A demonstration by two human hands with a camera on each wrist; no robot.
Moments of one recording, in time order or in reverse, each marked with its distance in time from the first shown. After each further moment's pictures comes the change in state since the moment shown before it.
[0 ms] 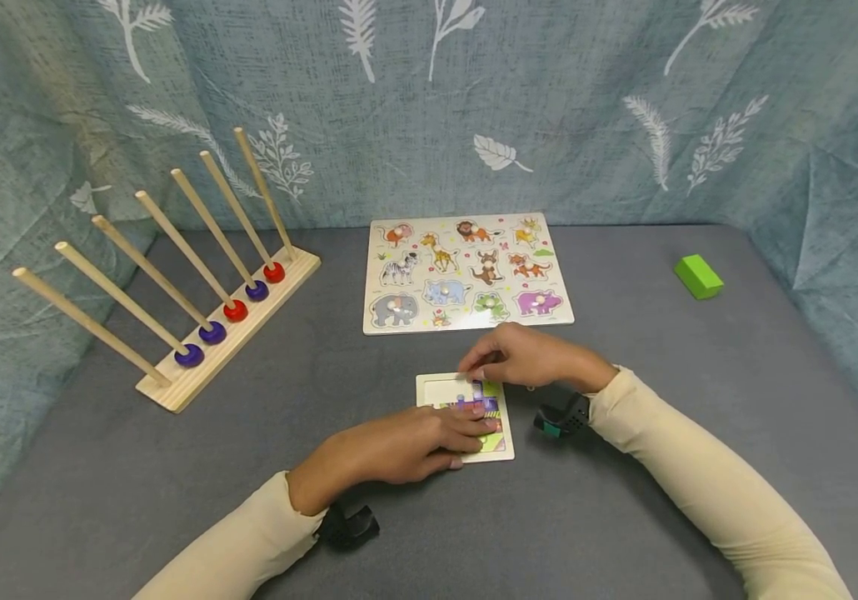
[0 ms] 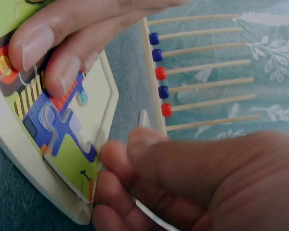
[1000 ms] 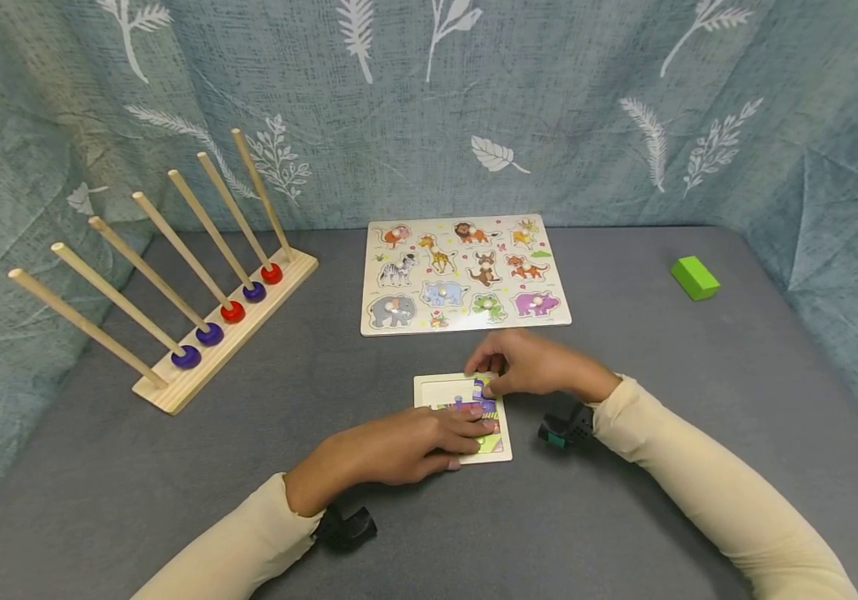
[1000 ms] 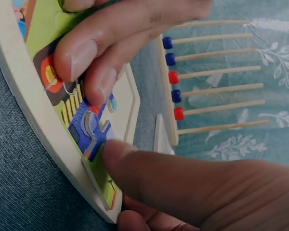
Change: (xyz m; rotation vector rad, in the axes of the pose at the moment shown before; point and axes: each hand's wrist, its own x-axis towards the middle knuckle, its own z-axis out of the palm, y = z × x) left_hand -0.001 -0.003 0.002 0.001 0.010 0.015; right_hand -0.007 0.002 0.006 -0.092 0.089 0.108
